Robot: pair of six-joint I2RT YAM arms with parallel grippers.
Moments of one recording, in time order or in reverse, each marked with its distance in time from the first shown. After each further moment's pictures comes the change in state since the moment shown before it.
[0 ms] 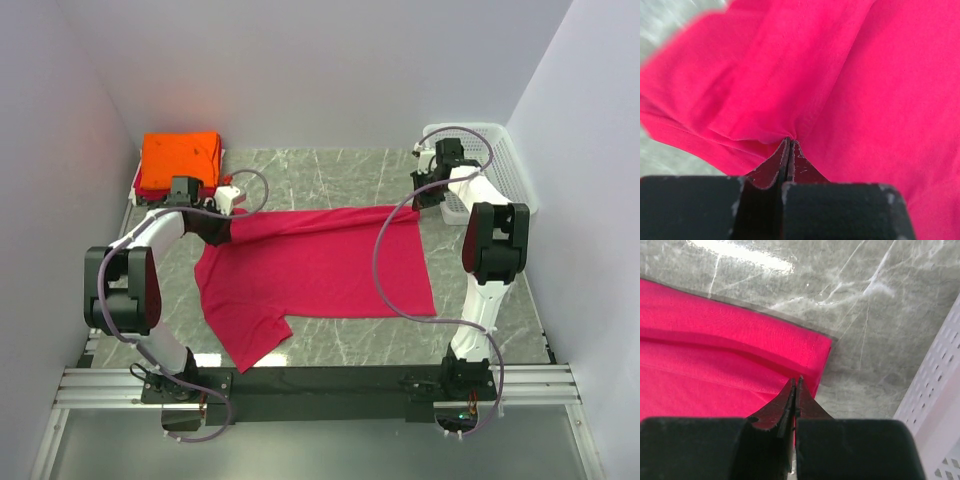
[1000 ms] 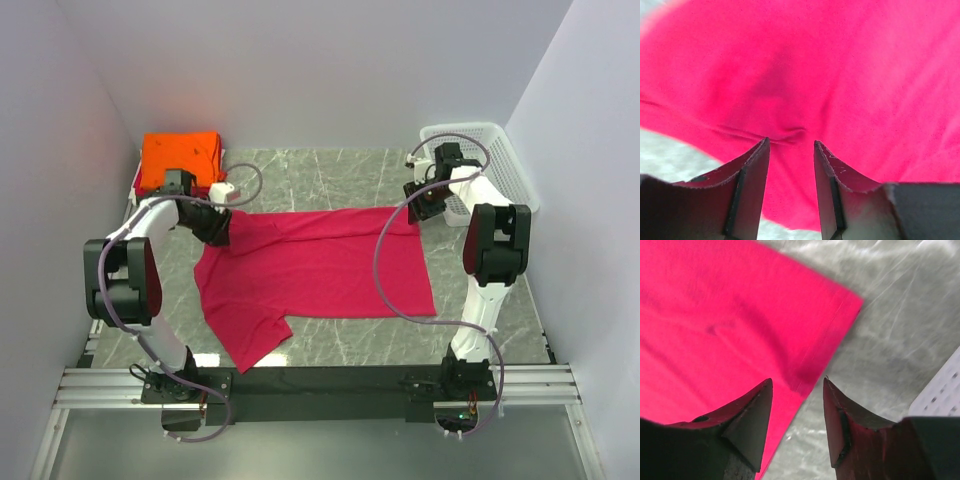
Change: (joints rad) left arm 0.038 0.069 0.080 -0.187 0.033 0.061; right arm 0.001 -0.018 -0.011 -0.155 -0.037 -0.176
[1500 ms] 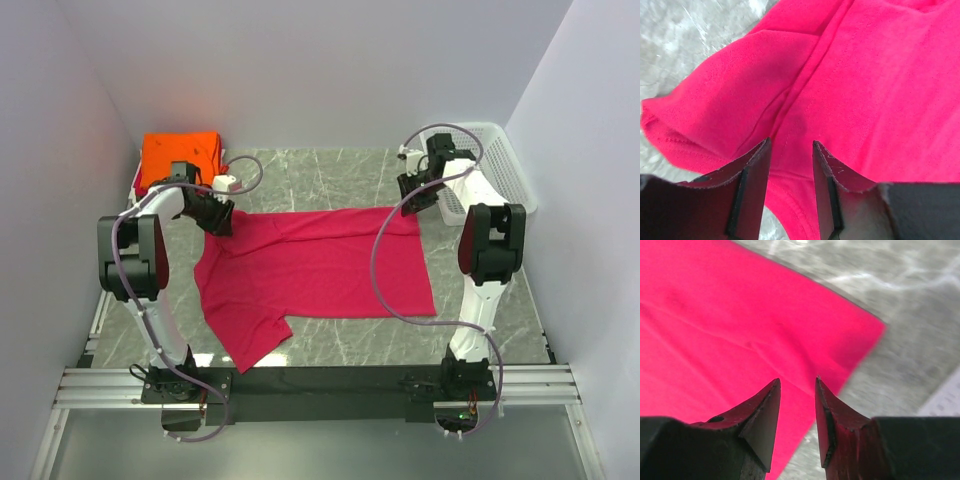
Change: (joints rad) left arm 0.016 0.193 0.180 0.026 0.015 -0.020; right arm 0.042 0.010 0.106 -0.084 -0.025 0.035
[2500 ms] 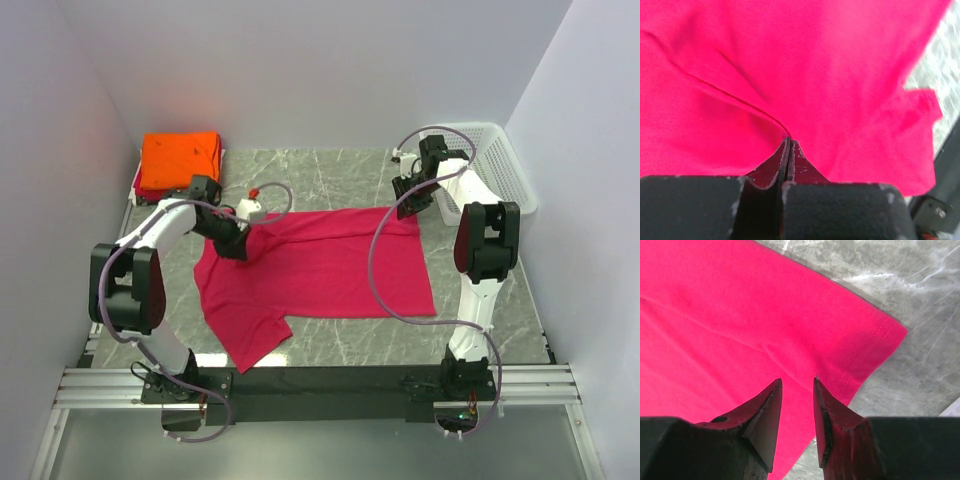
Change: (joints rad) left arm -0.151 -0.240 -0.137 -0.257 0.106 0.211; right arm 0.037 0.033 0.020 -0.031 0.001 0.011
